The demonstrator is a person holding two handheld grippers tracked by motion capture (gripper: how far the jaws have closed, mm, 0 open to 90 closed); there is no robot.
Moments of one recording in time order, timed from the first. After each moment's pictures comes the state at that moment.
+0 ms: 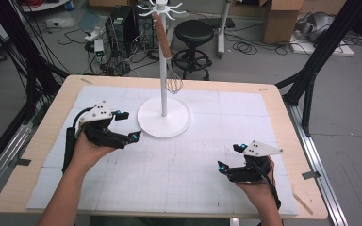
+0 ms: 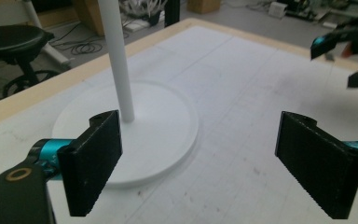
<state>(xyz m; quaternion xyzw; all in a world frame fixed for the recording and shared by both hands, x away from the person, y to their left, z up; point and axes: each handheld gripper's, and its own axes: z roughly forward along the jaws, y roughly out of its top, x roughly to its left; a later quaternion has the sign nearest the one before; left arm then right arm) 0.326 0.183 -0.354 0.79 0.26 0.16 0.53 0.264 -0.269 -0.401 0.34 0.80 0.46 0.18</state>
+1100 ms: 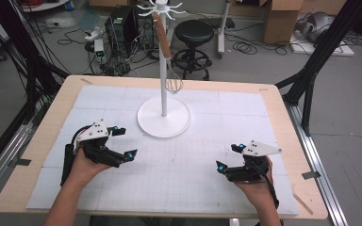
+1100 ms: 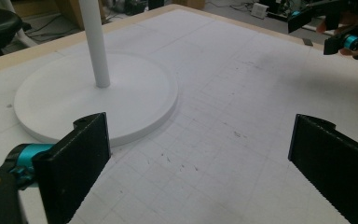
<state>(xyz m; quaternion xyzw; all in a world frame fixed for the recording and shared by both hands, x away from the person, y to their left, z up) 0.308 0.196 -0.393 0.79 0.25 0.12 0.55 0.266 -0.267 -0.404 0.34 0.79 0.47 0.18</state>
